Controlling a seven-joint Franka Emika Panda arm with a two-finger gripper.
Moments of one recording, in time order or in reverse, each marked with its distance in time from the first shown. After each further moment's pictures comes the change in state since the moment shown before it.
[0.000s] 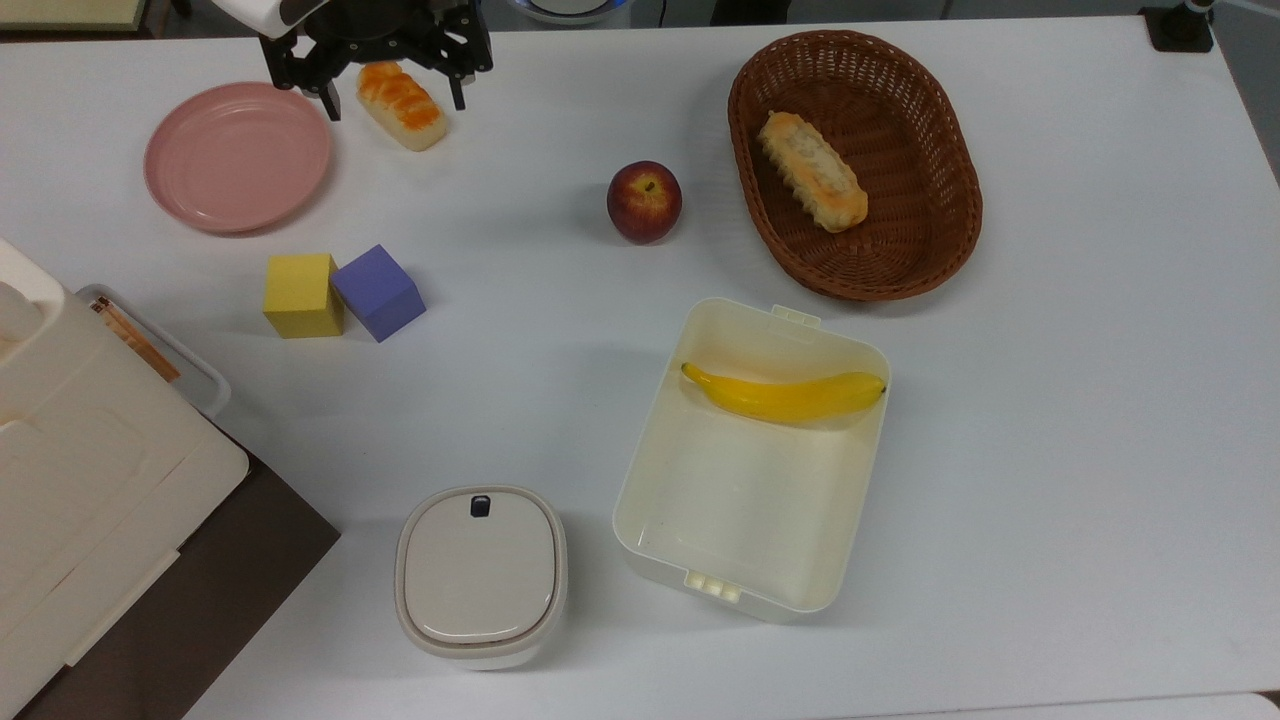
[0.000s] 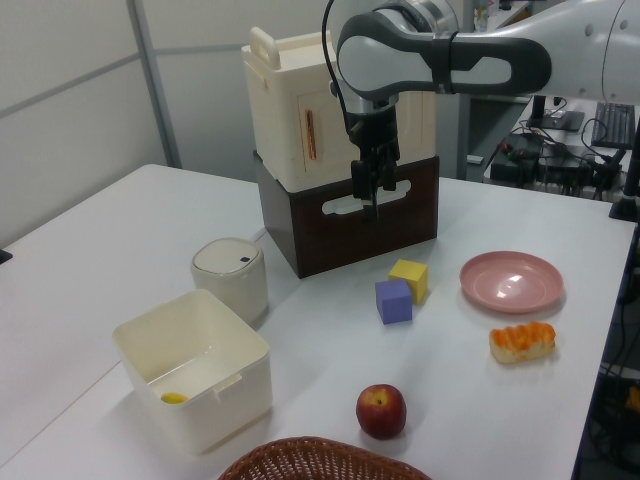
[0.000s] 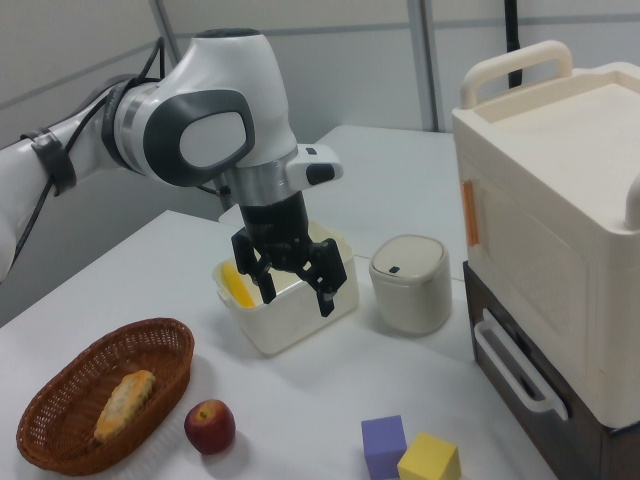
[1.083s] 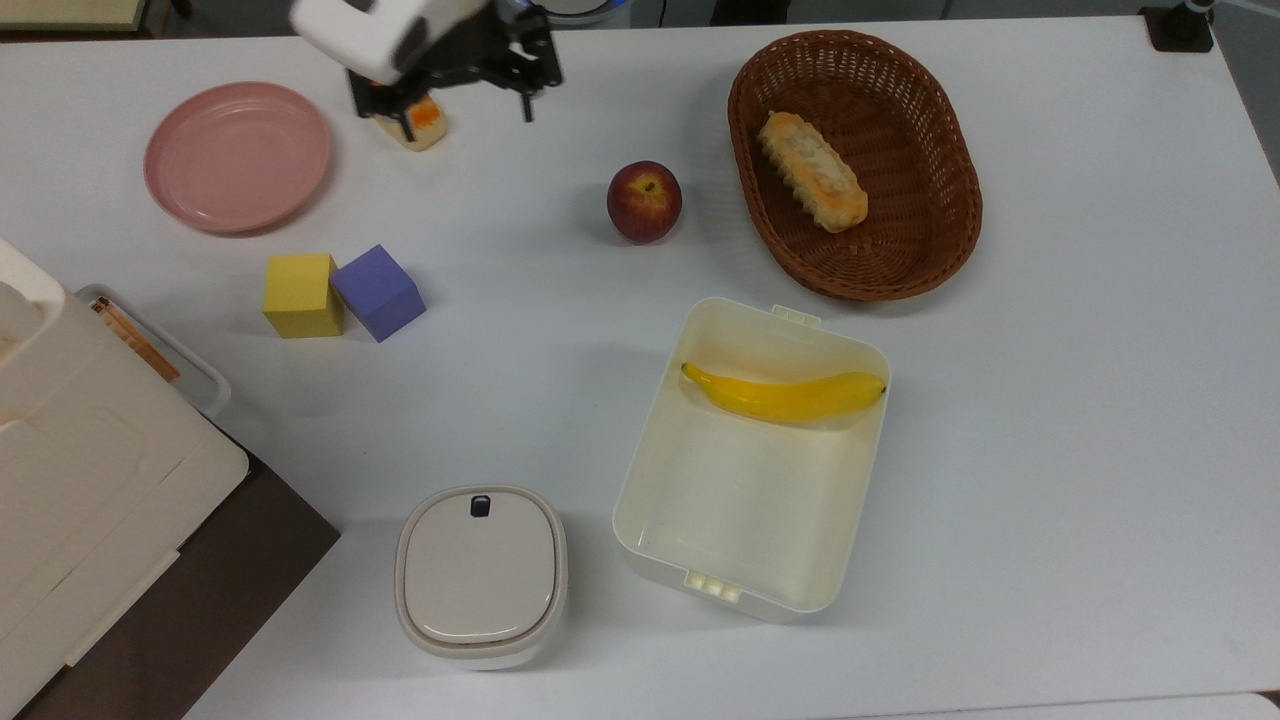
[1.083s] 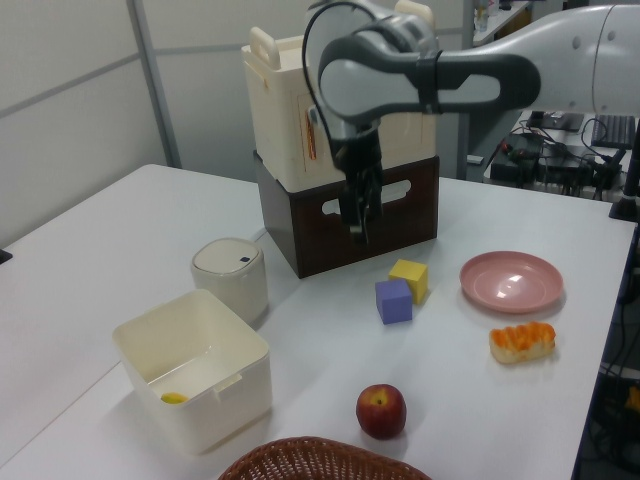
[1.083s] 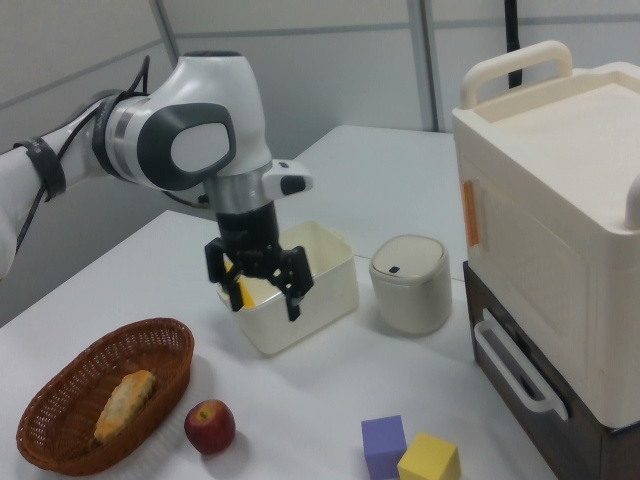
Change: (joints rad) arm 0.081 0.015 0.008 -0.033 0.004 -0.020 0.001
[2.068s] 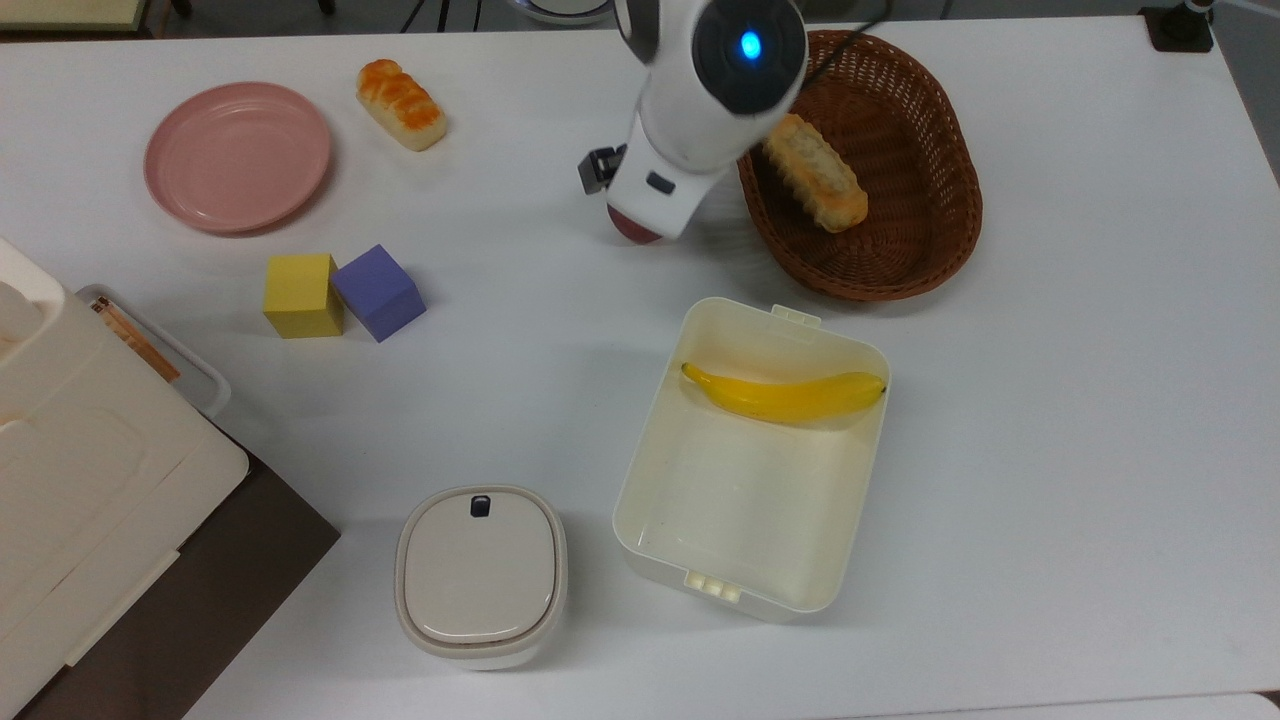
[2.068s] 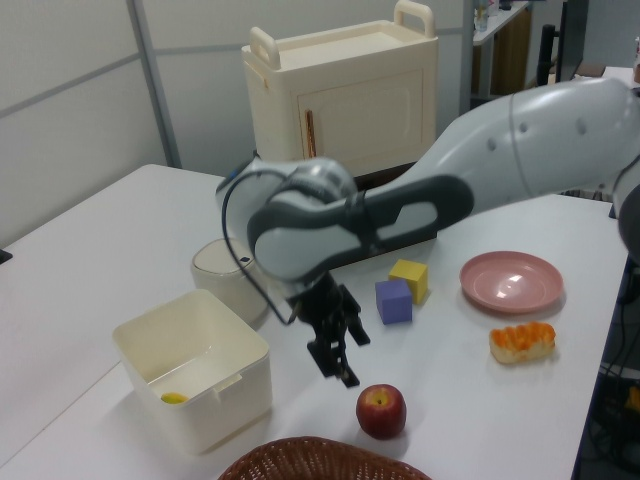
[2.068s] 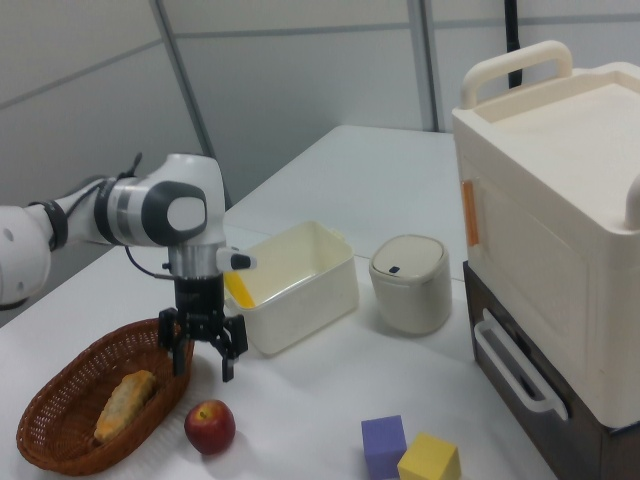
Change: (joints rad) arm 0.268 0.172 0.002 -0.113 0.000 -0.056 0.182
